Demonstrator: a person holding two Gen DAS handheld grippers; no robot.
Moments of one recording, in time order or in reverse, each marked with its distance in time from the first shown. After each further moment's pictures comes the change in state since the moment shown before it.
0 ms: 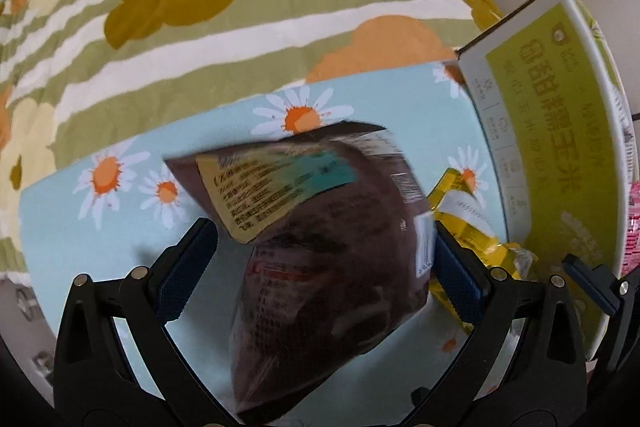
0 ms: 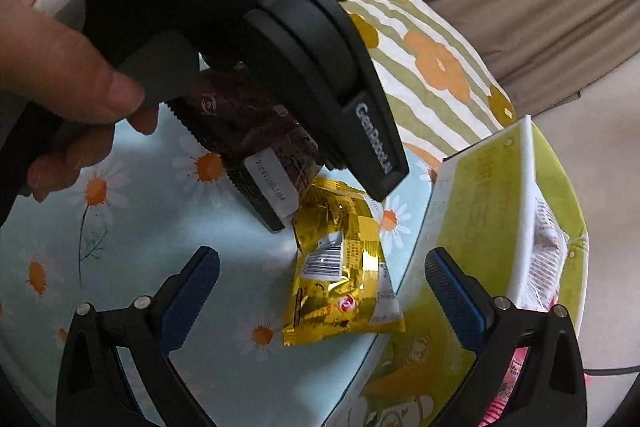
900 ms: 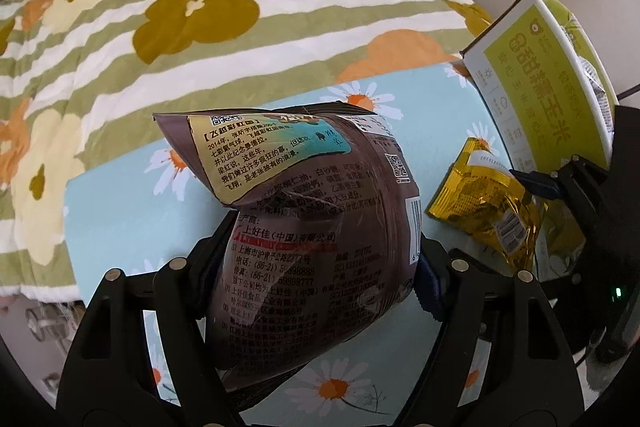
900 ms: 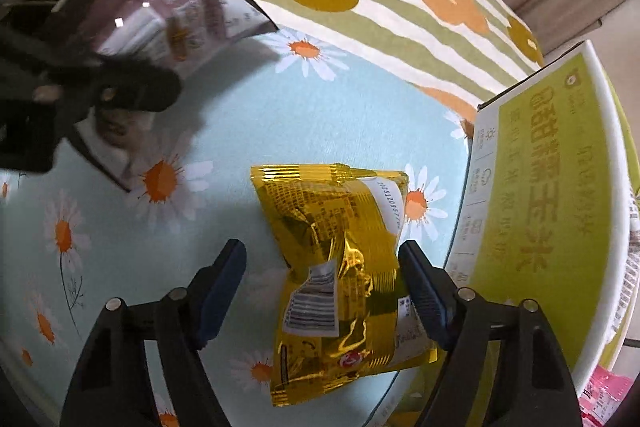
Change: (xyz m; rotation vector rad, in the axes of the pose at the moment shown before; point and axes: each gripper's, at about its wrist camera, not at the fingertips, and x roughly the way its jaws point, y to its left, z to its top) left arm -0.044 0.047 -0.038 0.059 -0.108 0.007; right arm 0.071 -0.055 0.028 0.180 0.167 0.136
